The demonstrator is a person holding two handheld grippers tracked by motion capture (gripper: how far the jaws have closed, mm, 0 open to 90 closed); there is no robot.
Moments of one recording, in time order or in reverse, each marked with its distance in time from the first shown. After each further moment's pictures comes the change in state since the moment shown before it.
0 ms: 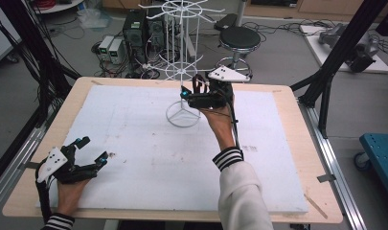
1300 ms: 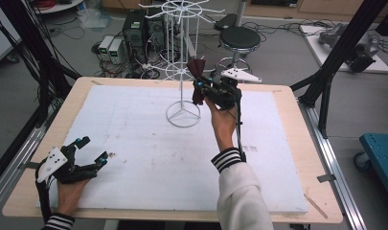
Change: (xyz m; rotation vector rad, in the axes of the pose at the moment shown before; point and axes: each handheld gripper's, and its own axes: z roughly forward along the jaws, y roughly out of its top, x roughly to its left) left arm 0.000 0.000 0.000 -0.003 0.000 -0.003; right arm -0.014 -0.005 -0.014 0.000 -0.028 0.196
